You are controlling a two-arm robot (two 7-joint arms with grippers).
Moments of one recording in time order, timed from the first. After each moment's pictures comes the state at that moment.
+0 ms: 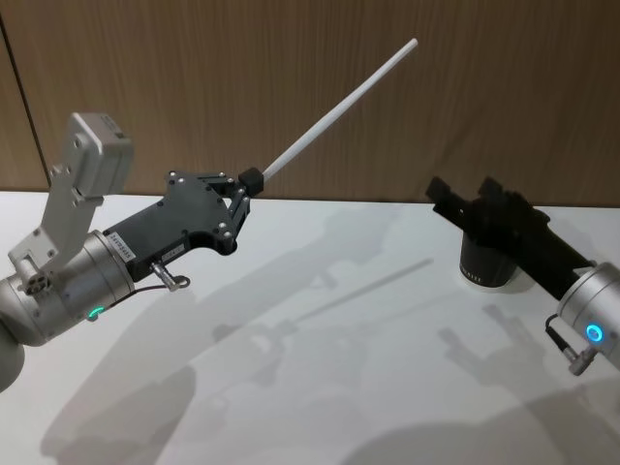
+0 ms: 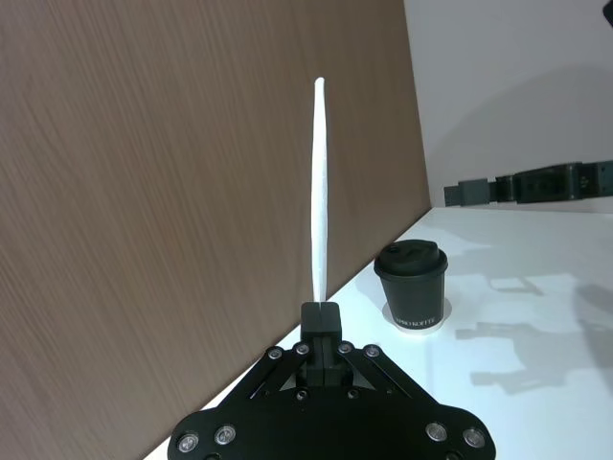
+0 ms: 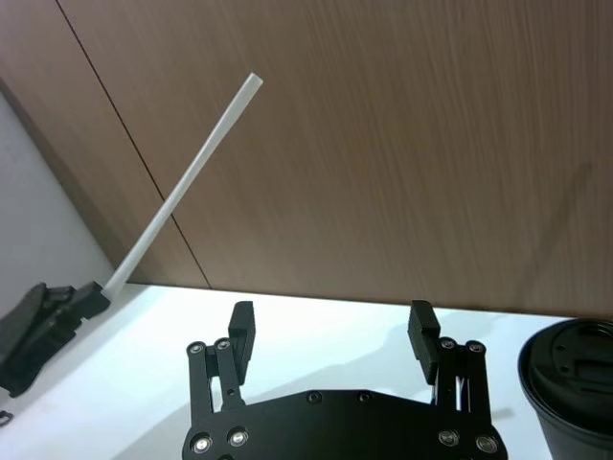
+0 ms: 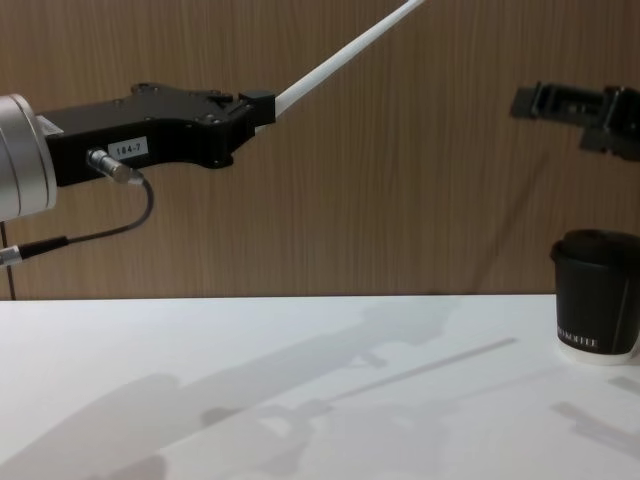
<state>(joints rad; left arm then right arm) -0.31 0.43 0.30 -1.63 -0.38 -0.05 -0.56 0.13 0.32 -0.13 -1.81 0.66 0.37 0.25</state>
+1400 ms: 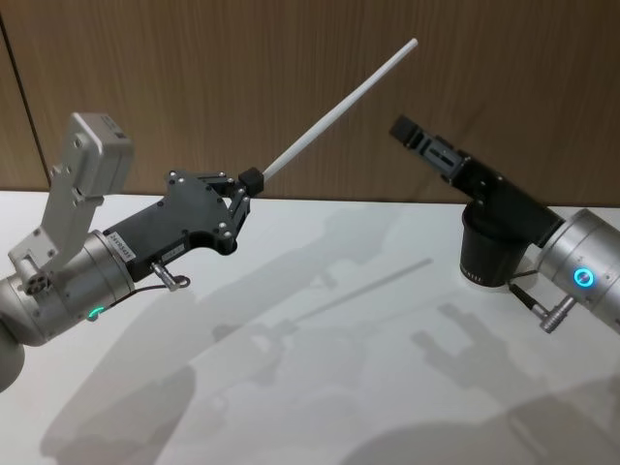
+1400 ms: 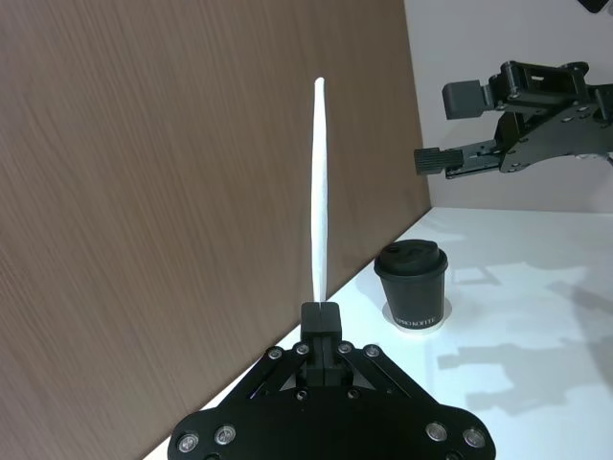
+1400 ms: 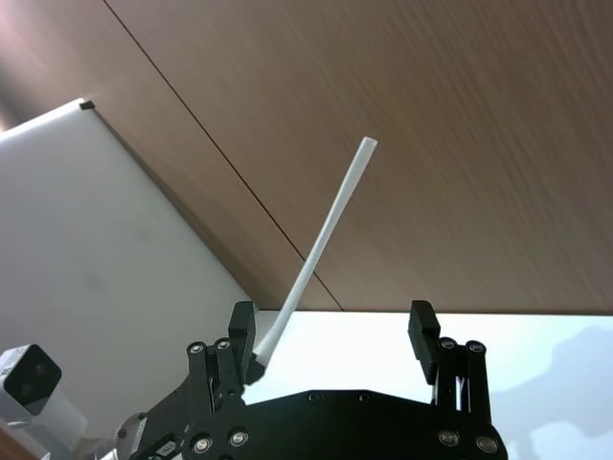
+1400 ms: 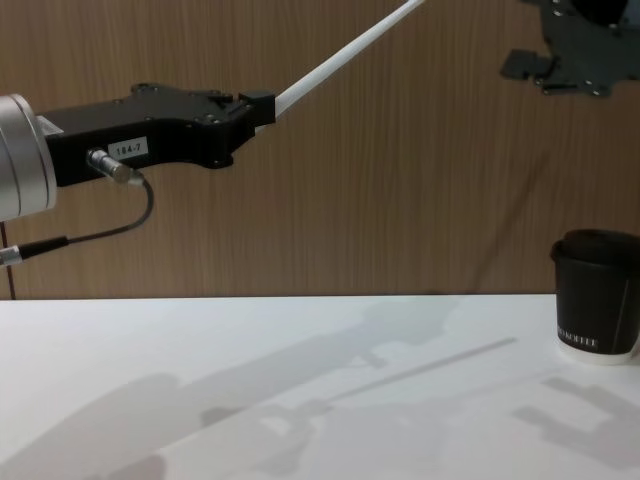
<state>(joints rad) -0.31 0.43 0.30 -1.63 -0.38 -0.05 -0.56 0.24 0.23 -0.12 -1.83 0.95 0.58 0.24</state>
